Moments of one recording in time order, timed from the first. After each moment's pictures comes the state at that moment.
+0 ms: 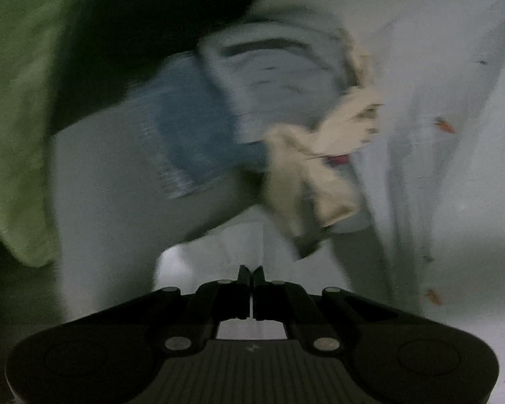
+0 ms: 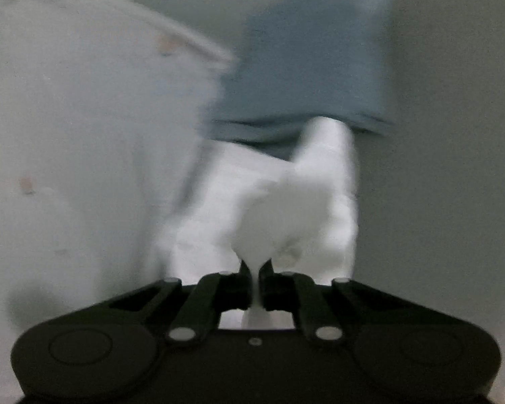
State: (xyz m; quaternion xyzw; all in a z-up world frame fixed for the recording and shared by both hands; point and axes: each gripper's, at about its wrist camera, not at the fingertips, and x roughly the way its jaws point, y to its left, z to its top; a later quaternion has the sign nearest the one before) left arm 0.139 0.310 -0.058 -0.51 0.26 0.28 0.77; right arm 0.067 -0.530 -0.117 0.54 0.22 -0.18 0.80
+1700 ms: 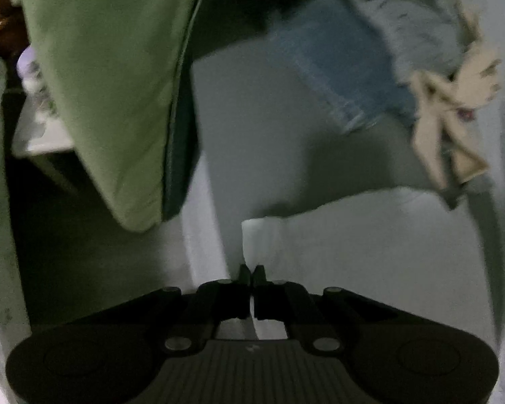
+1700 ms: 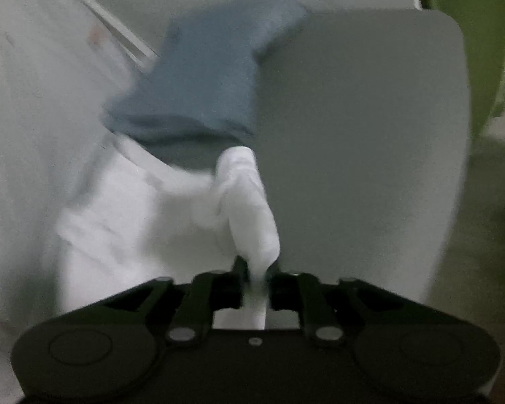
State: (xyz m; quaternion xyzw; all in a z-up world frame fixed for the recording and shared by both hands) left arm 0.055 0.308 -0.163 -0.47 0.41 0.41 0.66; right arm -0.009 -0.533 -0.160 0.45 0.36 -0.32 0.75
